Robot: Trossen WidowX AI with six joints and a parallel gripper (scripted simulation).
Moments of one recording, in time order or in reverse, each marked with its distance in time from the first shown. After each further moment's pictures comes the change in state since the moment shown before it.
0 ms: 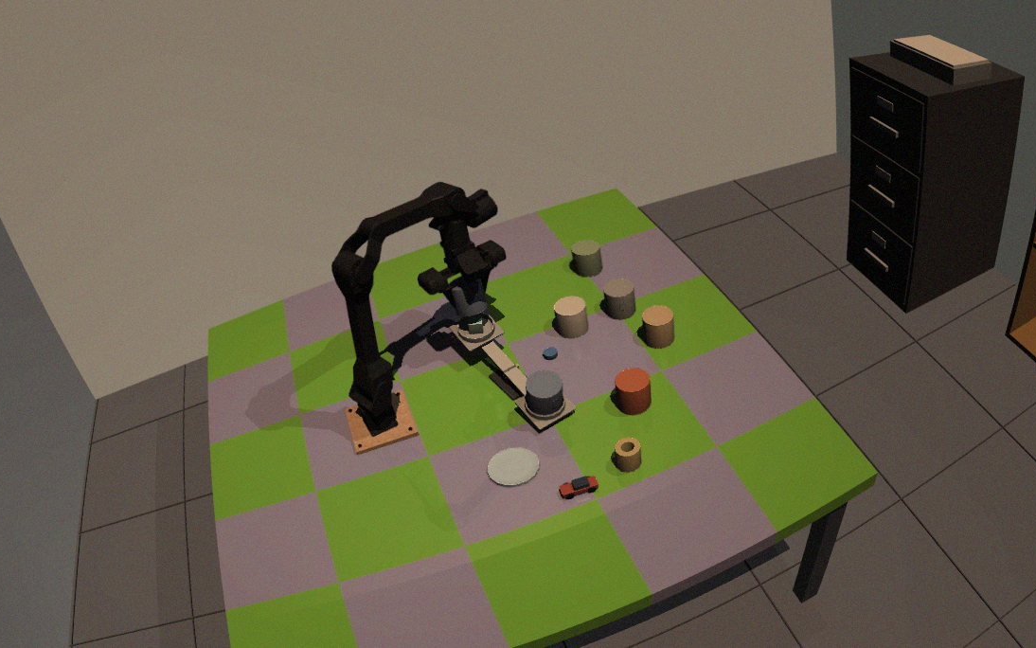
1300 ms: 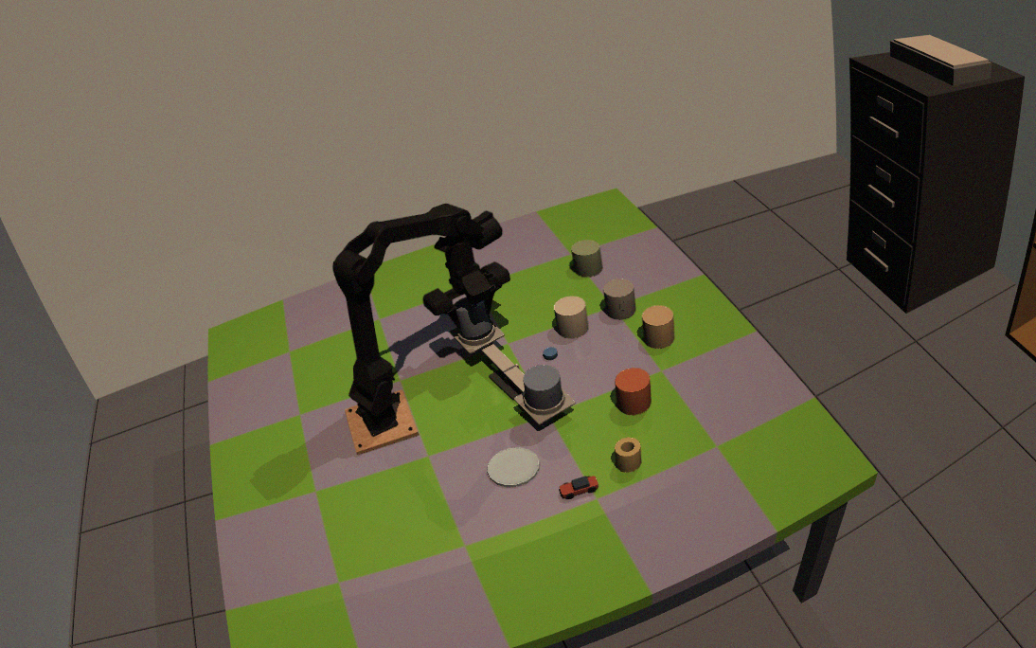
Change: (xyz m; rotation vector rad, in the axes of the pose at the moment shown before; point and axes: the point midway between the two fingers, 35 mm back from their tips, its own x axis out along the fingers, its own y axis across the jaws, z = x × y) arm 0.053 -0.002 0.003 0.003 -0.013 -0.014
